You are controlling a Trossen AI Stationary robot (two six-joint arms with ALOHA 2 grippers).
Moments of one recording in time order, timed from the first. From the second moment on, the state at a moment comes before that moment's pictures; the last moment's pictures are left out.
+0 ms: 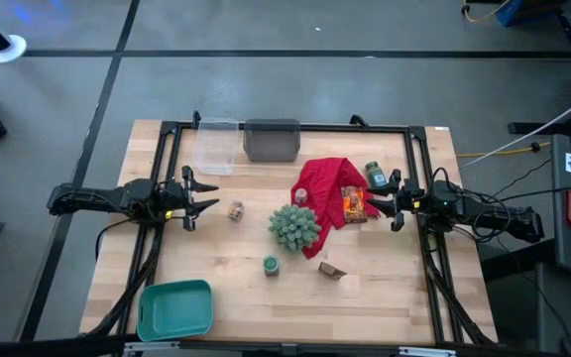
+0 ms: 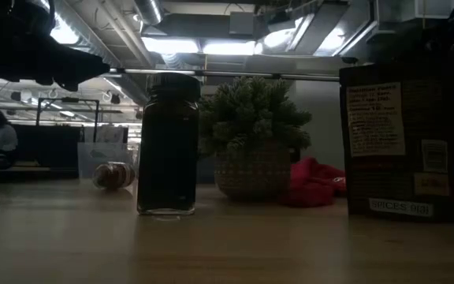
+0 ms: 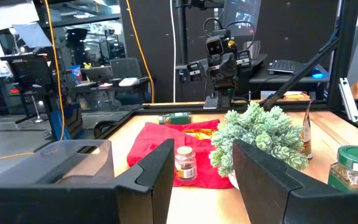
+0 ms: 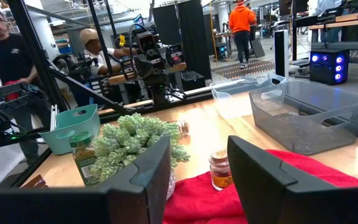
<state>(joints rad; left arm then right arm) -0.06 0.01 0.01 0.05 -0.26 0.10 -0.12 0.01 0.01 0.02 -0.03 0.18</state>
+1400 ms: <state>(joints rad) -0.06 0.01 0.01 0.05 -0.26 0.10 -0.12 0.24 0.28 0.00 0.22 0.38</state>
